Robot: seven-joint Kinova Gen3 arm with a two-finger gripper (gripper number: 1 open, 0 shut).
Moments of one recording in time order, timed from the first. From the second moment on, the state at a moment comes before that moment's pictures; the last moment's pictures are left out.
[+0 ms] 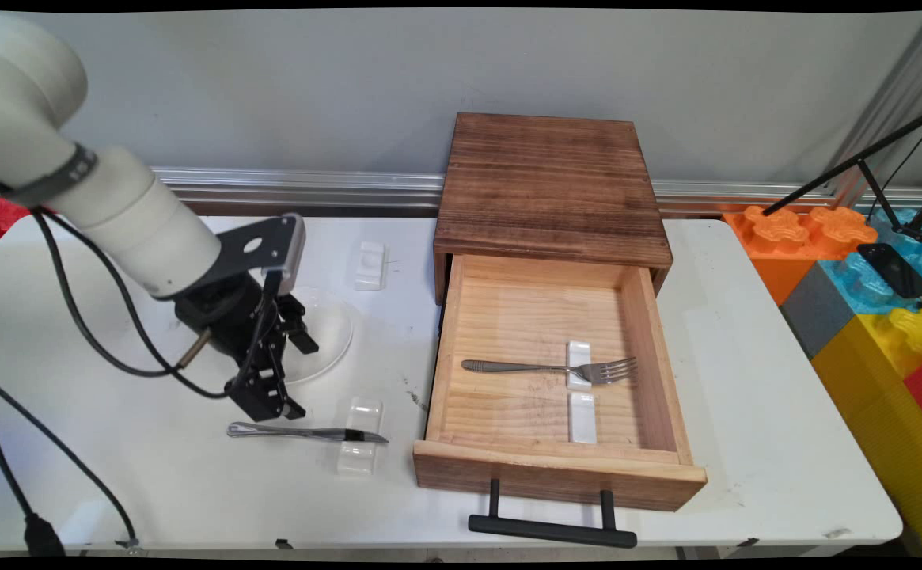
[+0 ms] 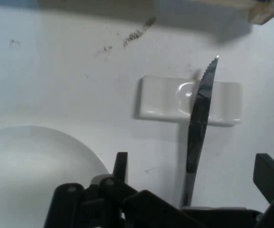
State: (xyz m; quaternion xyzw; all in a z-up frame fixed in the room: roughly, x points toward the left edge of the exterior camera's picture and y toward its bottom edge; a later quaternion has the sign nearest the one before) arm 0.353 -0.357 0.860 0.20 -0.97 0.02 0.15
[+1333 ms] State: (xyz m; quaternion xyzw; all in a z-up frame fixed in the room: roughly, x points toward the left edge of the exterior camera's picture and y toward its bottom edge) arm 0.356 -0.336 0.782 0.17 -0.98 0.04 0.13
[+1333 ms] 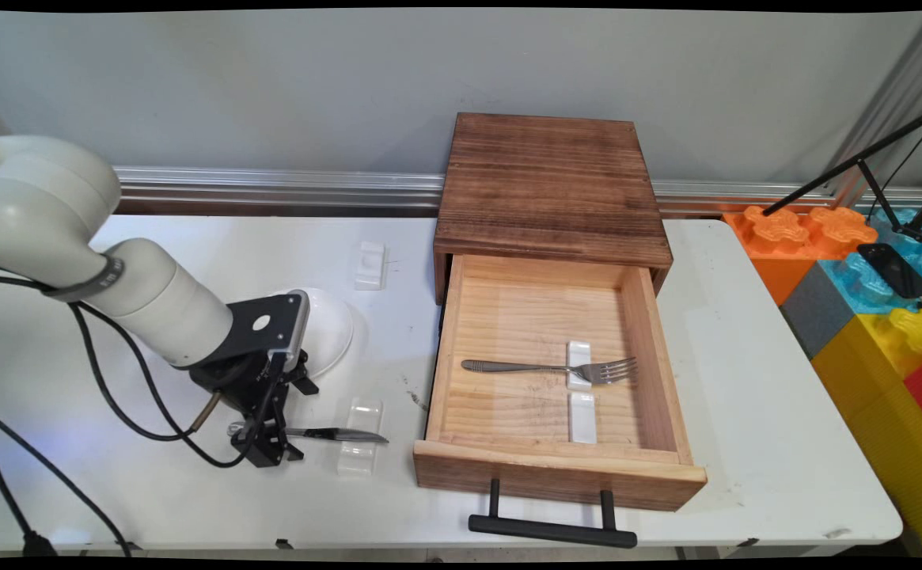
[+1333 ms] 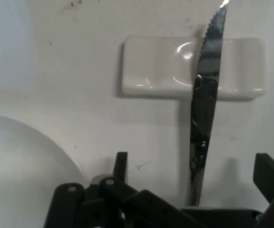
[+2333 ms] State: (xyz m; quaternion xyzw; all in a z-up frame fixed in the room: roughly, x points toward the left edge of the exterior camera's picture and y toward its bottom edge) arm 0.359 -0.337 0.765 0.15 -0.98 0.05 0.14
